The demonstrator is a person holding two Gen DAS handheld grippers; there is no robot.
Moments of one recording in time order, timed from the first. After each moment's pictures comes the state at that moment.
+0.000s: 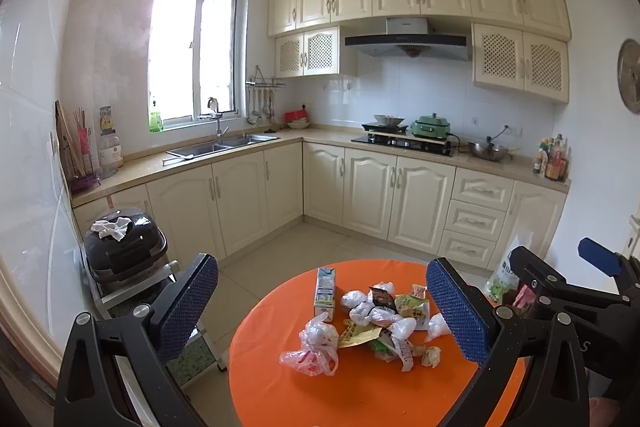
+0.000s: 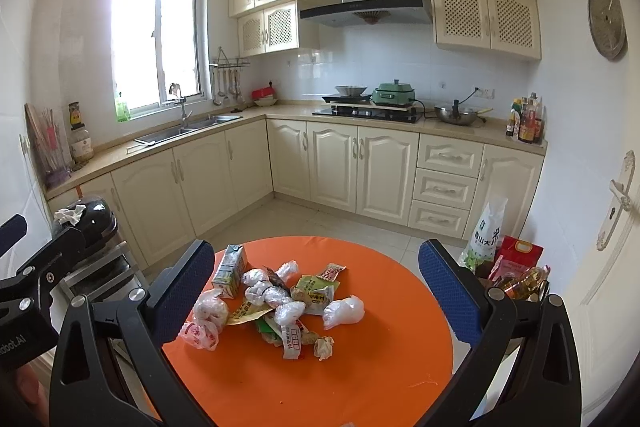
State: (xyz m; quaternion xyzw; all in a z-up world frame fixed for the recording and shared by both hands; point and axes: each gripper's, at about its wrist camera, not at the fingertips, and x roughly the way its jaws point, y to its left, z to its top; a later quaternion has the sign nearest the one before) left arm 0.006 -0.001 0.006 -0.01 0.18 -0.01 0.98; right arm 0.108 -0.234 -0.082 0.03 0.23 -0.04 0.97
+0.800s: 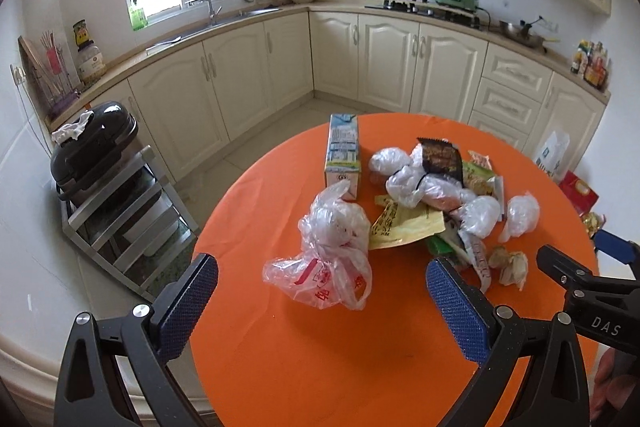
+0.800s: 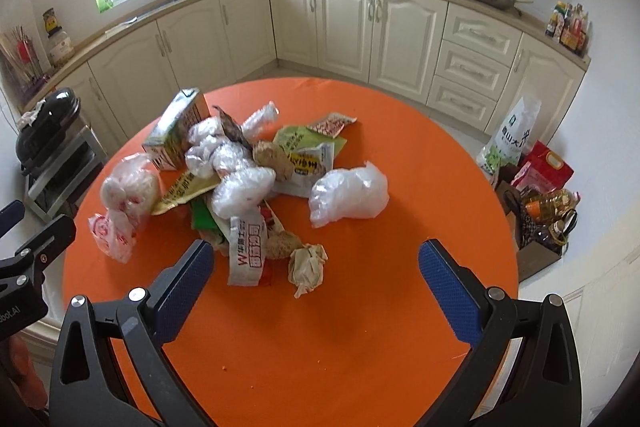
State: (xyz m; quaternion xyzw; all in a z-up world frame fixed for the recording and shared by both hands) left arm 0.168 -0.015 -0.123 0.02 0.40 0.02 0.91; right arm 0.214 -0.265 -0.279 0.02 0.46 -0.01 0.89
